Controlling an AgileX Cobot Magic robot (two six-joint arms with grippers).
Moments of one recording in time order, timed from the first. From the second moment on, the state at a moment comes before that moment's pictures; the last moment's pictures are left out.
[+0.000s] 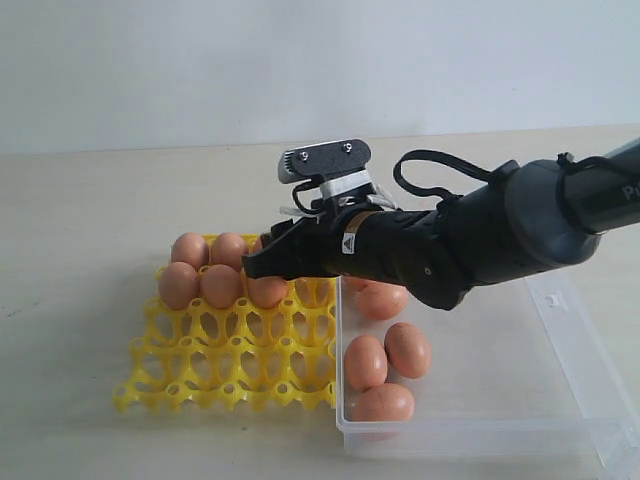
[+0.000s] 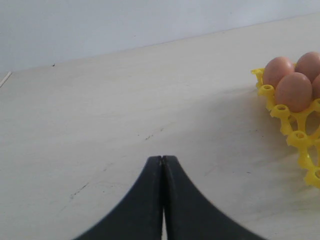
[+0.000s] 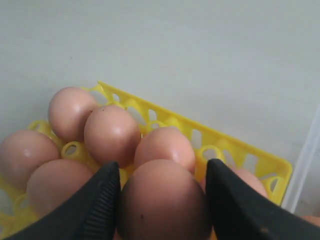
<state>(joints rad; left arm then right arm) -0.06 0.00 0.00 0.10 0.39 0.03 0.67 1.97 -0.98 -0.03 -0.33 0.23</state>
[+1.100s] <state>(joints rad) -0.06 0.00 0.00 0.10 0.39 0.03 0.67 1.89 -0.99 -0.03 -0.24 0.21</state>
